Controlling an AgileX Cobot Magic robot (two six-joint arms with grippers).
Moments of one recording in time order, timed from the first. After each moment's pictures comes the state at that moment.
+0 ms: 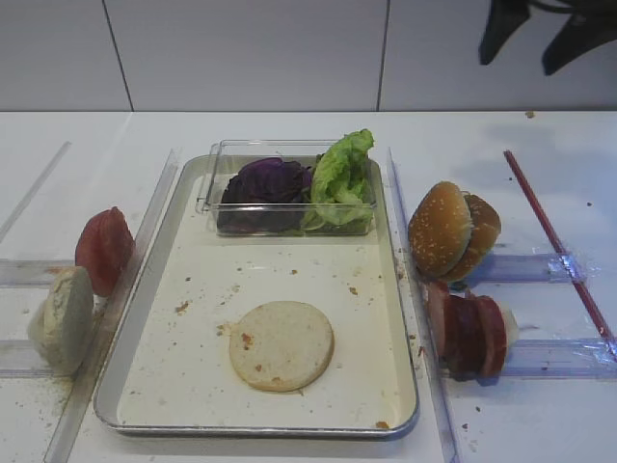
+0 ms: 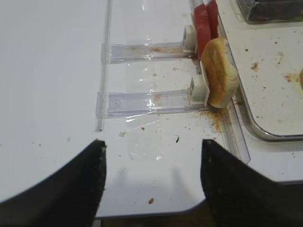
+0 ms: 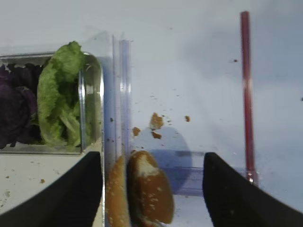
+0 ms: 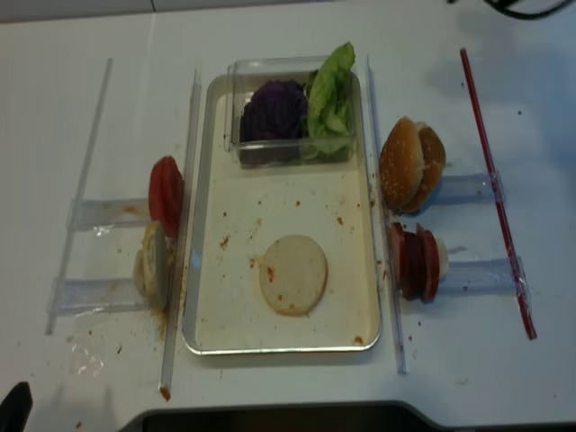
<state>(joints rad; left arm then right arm) -0.07 -0.02 -0.49 0.07 1.17 -0.05 0.15 1.74 -1.77 0.15 1.26 0.16</state>
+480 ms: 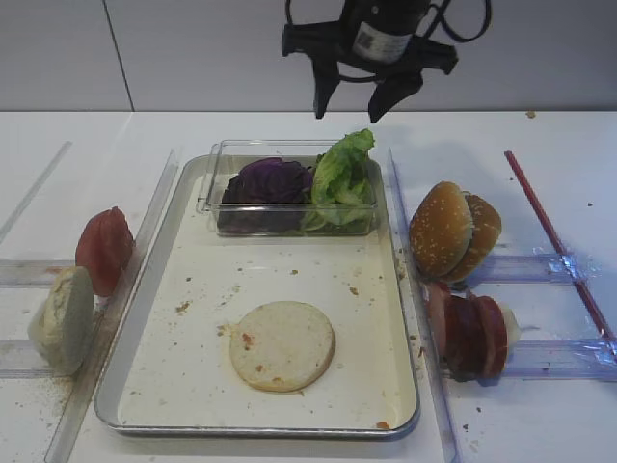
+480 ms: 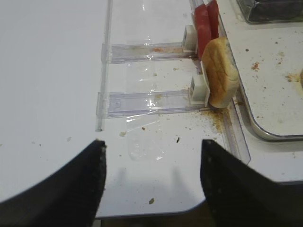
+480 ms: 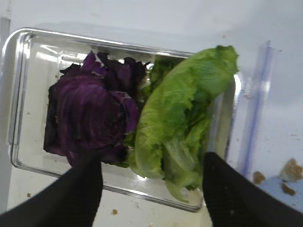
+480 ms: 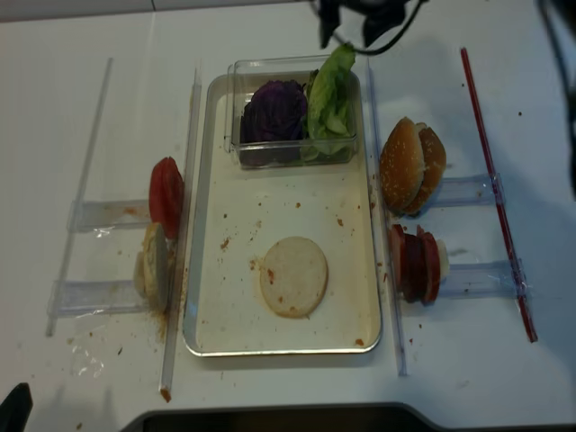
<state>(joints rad) -0.07 -0.02 -0.49 0.07 1.17 -0.05 0.43 2.09 -2.08 0.14 1.25 0.26</state>
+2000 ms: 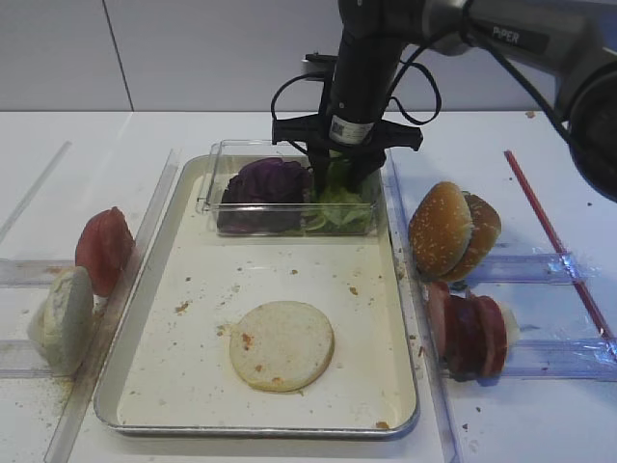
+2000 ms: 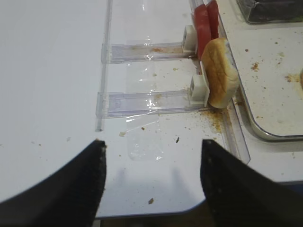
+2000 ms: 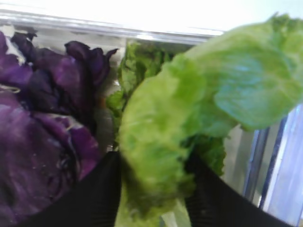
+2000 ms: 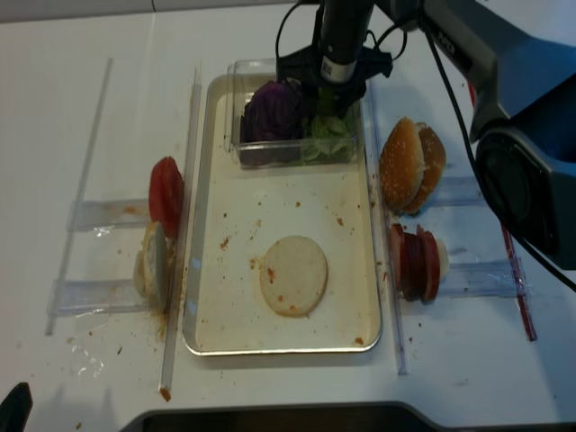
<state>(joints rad) -0.07 -0.02 -0.49 0.07 1.17 -0.05 0.46 2.34 -2.15 0.12 1.24 0.30</state>
